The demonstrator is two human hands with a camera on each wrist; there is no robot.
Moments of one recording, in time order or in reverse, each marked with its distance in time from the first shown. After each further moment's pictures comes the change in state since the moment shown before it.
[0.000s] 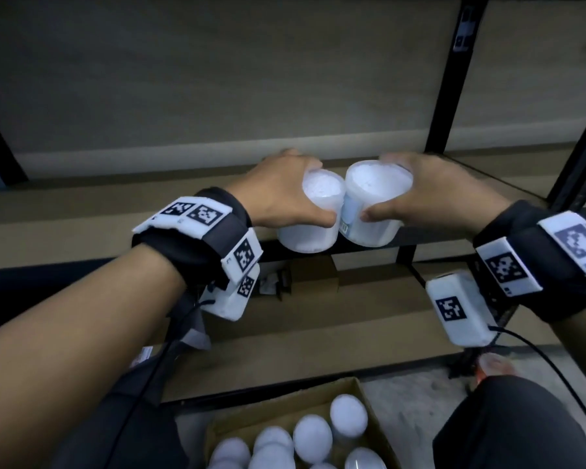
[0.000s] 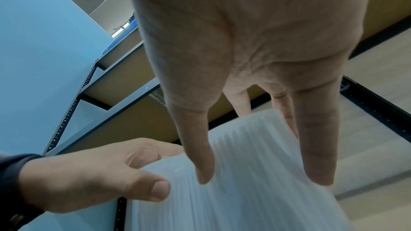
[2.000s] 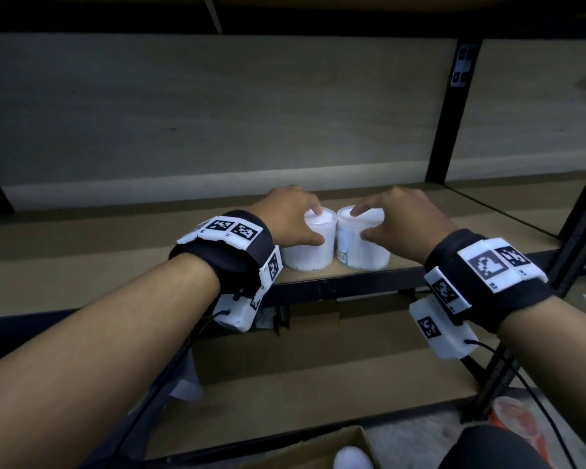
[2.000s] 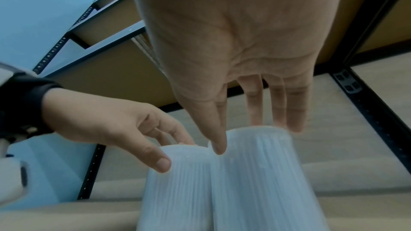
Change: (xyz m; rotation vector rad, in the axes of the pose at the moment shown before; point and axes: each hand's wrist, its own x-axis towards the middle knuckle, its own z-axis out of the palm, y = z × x) left_hand 0.076 -0.038 0.021 0.091 -0.090 -0.033; right_hand 0.072 0.009 0.036 -0.205 0.108 -0.158
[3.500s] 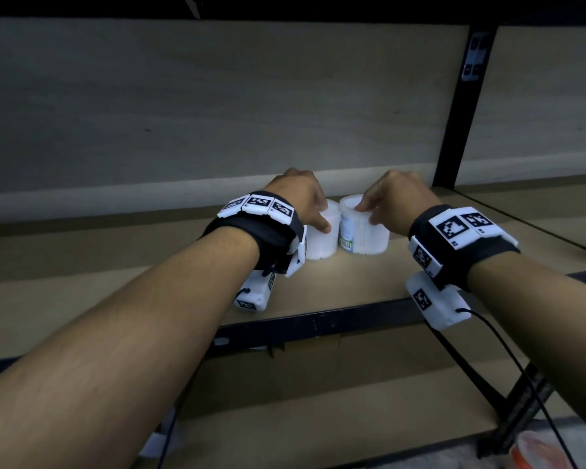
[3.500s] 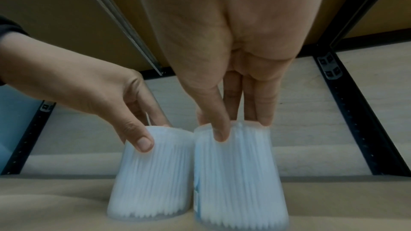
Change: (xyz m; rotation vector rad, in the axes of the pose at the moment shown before) left_hand 0.119 -0.019 0.023 -0.001 0.078 -0.059; right_hand 0.109 0.052 0.045 0.072 -0.038 0.115
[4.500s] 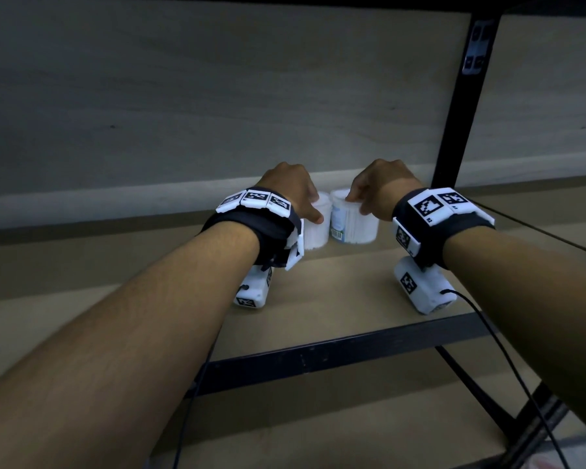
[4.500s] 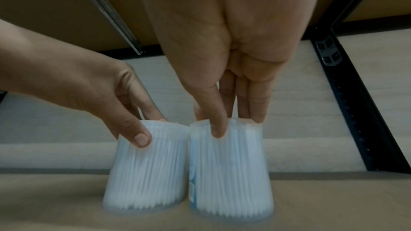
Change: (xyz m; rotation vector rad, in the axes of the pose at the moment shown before) left_hand 0.061 -0.010 0.022 -0.036 0.049 -0.042; right_hand 0.079 0.015 0.019 -0.147 -0.101 0.090
